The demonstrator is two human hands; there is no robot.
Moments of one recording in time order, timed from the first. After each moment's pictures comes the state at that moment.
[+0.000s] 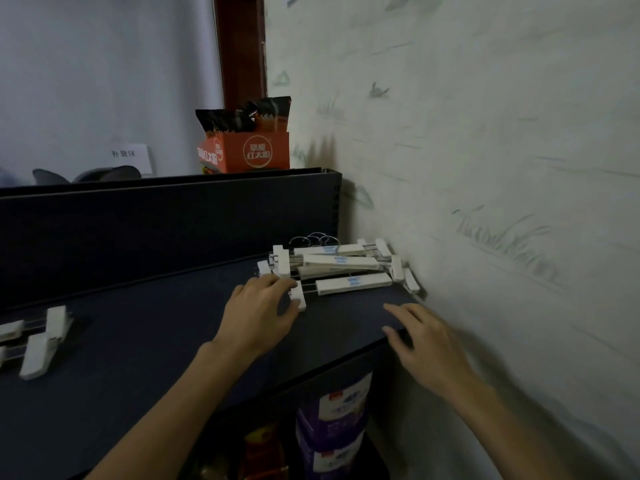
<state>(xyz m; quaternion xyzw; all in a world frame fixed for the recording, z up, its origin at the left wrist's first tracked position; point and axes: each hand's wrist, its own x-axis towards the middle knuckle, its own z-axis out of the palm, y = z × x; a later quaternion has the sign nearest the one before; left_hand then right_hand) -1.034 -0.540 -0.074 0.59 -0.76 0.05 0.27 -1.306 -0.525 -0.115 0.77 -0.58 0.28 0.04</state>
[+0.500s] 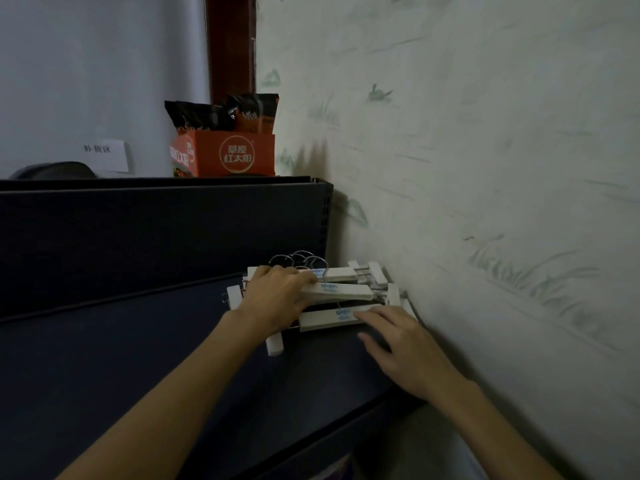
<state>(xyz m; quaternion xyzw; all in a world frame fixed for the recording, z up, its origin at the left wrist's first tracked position) -1.073 -0.667 -0.068 0.54 -0.82 0.07 0.19 -1.308 -0.613 -0.106 0.84 -0.47 0.26 0.07</state>
